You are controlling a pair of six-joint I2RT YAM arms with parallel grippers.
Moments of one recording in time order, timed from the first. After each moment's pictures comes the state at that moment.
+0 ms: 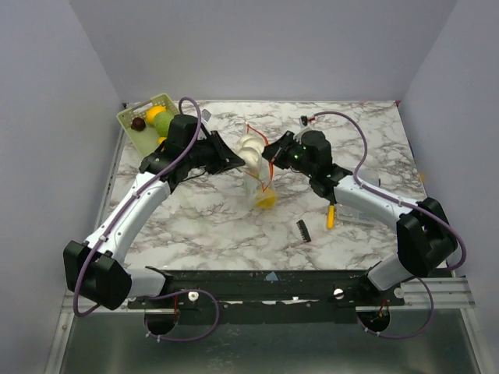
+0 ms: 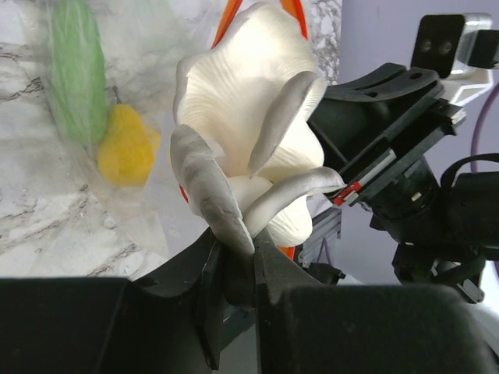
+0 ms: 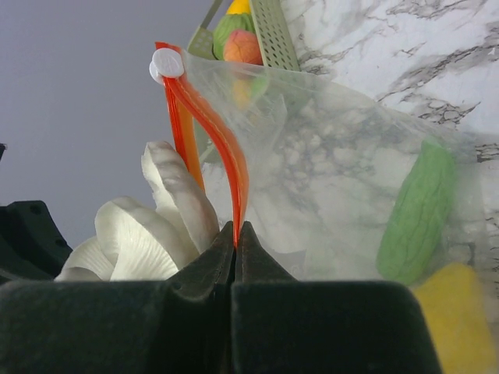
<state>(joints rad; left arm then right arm) -0.39 1.30 1.22 -0.48 0.43 -0.88 0.62 1.53 1.01 0.30 -0.12 0.95</state>
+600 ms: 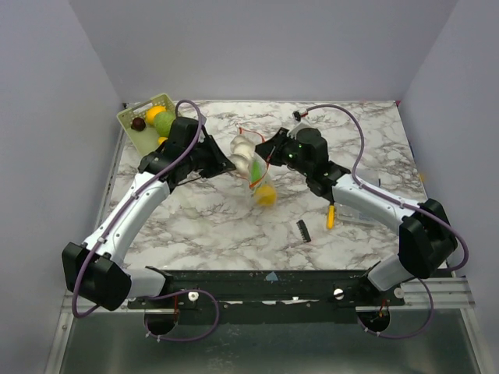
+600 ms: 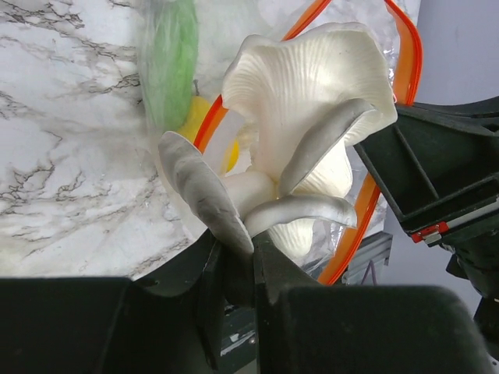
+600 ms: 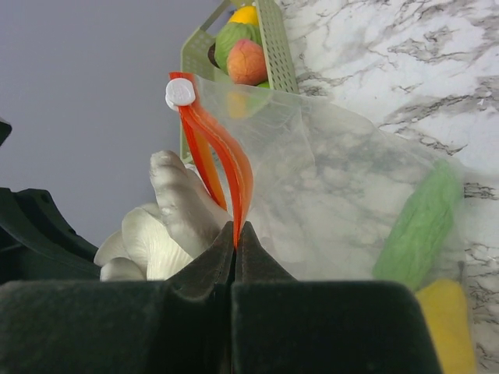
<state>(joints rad) -0.41 1.29 1.23 -0.61 0.26 -0.82 0.66 1.53 1.07 0.26 -0.05 0.80</state>
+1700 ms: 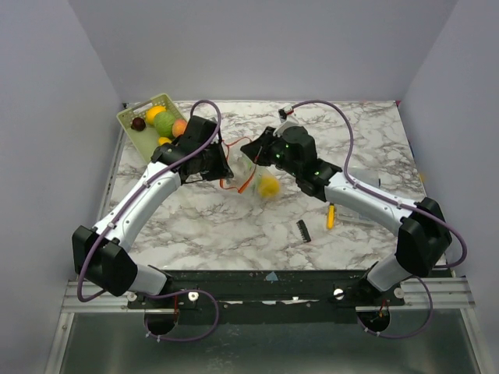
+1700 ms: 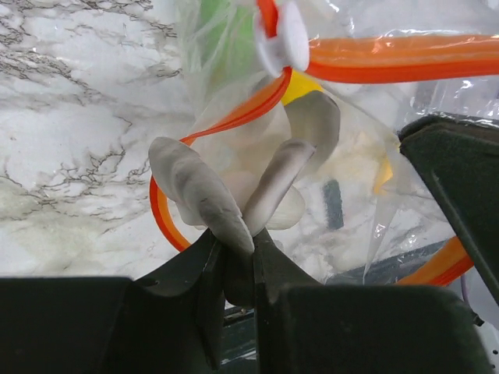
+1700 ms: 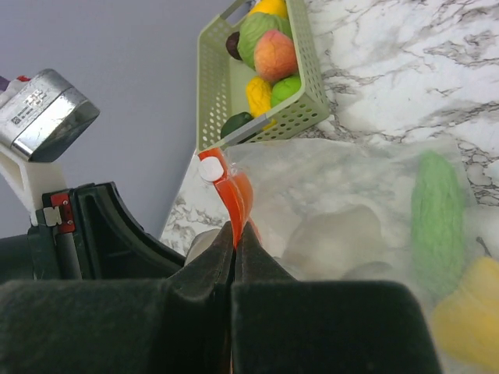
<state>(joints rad) -0.47 1.40 1.33 -0.79 0.12 -0.67 0.75 1.56 1.19 0.17 0.04 0.73</state>
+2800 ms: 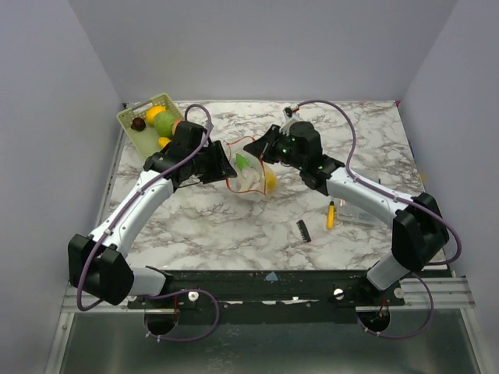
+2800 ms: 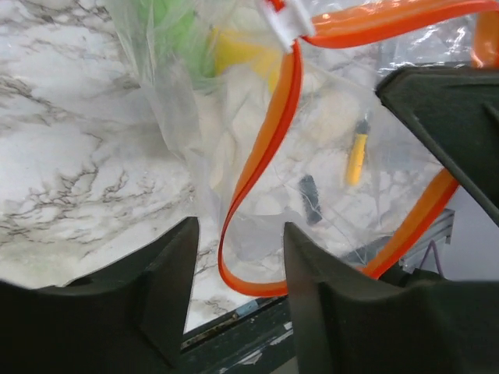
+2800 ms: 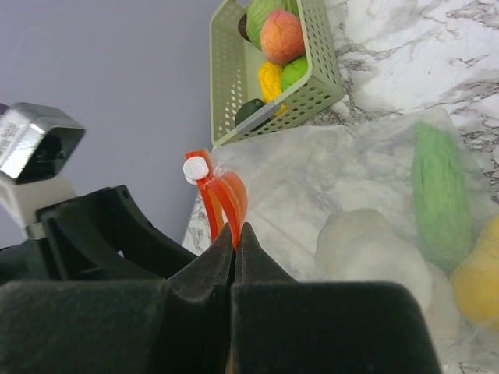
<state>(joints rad) -0.39 1.31 1.21 -0.64 0.28 -0.64 0.67 1.60 1.18 0.20 -0.15 0.84</state>
